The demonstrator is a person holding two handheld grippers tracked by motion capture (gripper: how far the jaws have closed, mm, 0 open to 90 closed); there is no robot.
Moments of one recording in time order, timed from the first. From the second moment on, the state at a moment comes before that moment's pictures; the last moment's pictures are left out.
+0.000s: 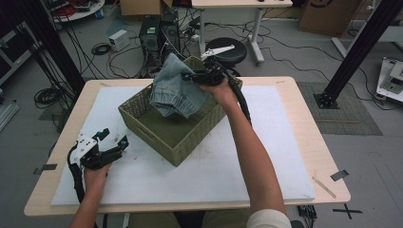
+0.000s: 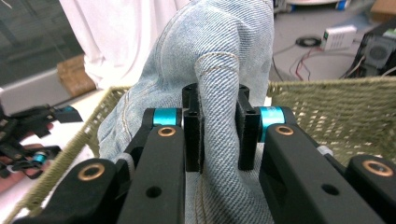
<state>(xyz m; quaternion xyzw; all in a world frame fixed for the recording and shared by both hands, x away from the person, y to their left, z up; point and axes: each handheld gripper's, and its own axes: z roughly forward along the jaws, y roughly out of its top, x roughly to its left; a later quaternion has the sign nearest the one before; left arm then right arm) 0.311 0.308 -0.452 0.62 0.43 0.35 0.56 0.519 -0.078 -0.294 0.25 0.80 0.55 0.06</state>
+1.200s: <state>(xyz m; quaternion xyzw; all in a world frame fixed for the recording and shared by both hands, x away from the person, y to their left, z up) 0.312 0.307 -0.452 0.62 0.43 0.35 0.55 0.430 -0.246 -0.244 0.27 0.70 0.65 0.12</state>
